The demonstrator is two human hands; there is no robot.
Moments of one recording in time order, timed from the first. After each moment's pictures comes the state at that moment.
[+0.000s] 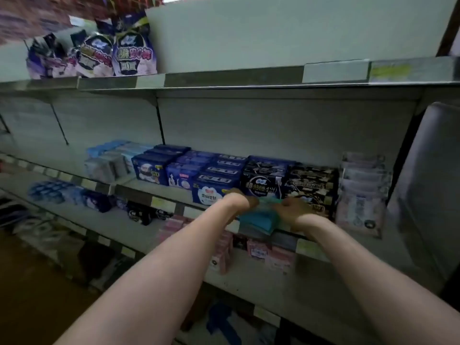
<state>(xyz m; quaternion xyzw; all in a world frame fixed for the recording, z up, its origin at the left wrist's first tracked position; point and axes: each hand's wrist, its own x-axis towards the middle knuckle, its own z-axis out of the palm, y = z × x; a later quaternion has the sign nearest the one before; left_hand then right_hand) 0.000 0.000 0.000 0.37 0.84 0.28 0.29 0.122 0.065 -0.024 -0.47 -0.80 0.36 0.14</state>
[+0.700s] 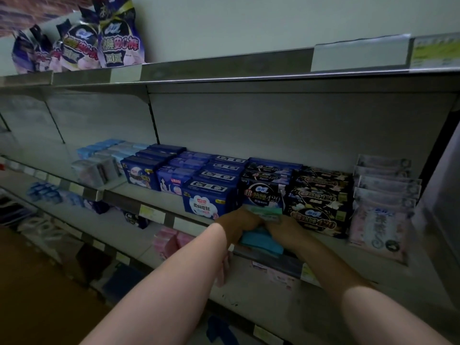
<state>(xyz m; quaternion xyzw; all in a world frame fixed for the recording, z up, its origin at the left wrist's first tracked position) -0.018 0.066 -0.043 0.27 0.78 0.35 0.45 0.088 0.117 -0.070 -0.44 -0.75 0.47 0.12</state>
